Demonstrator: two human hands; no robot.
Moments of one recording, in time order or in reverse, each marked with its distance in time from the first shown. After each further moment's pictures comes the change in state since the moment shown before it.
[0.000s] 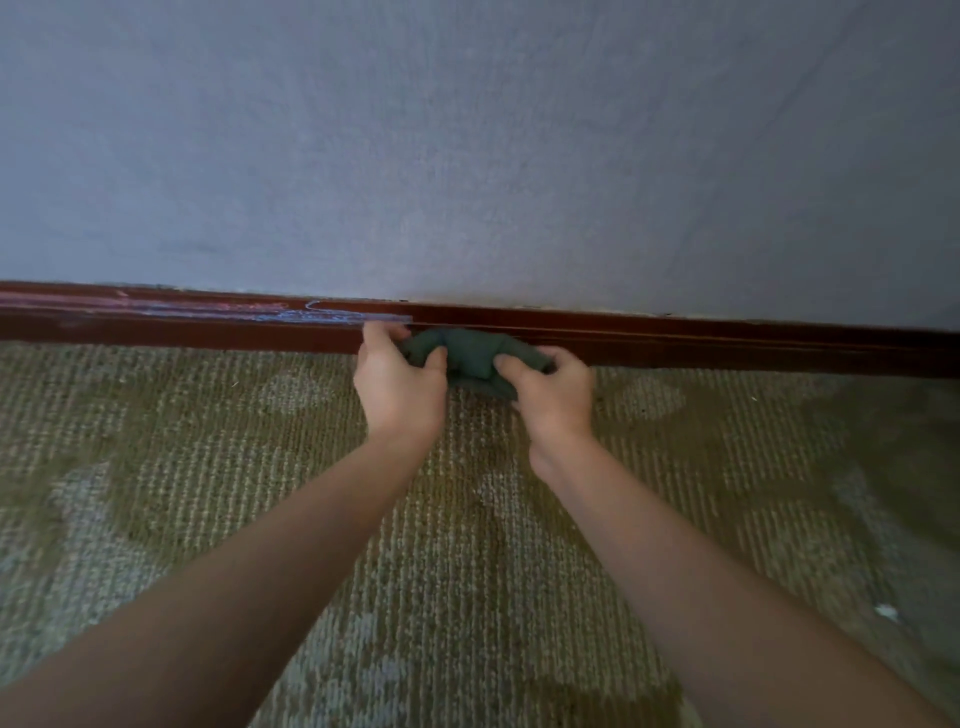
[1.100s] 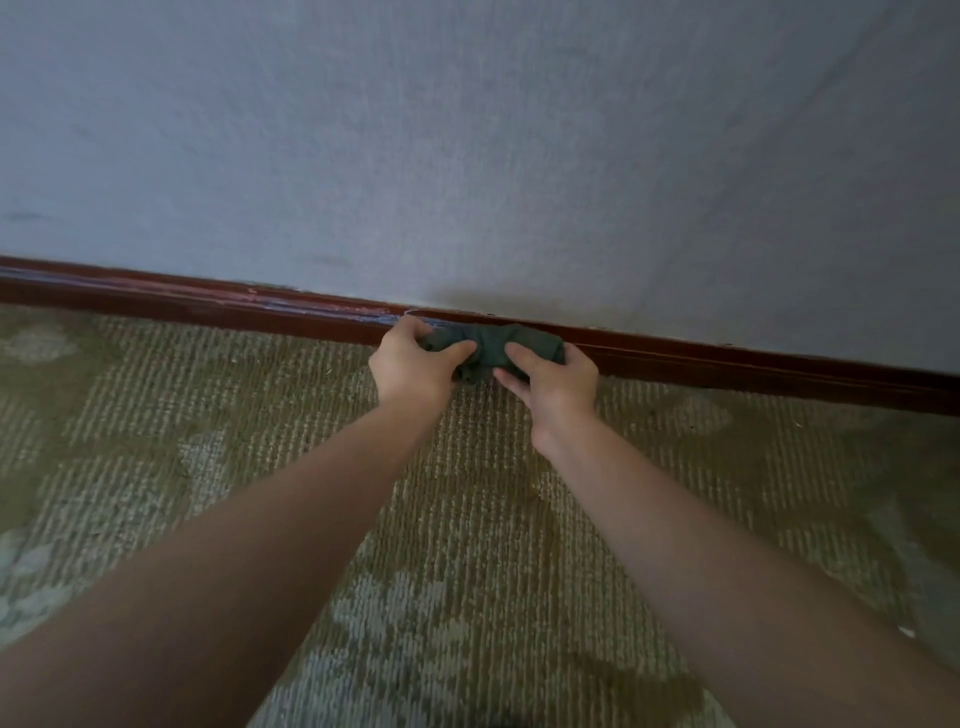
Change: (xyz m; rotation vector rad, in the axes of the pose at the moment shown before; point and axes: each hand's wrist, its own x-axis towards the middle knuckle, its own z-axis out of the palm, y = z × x) left_hand 0.030 0.005 -0.064 -0.088 -0.096 -0.167; right_hand -0.023 -0.030 0.054 0.288 -0.086 0.231
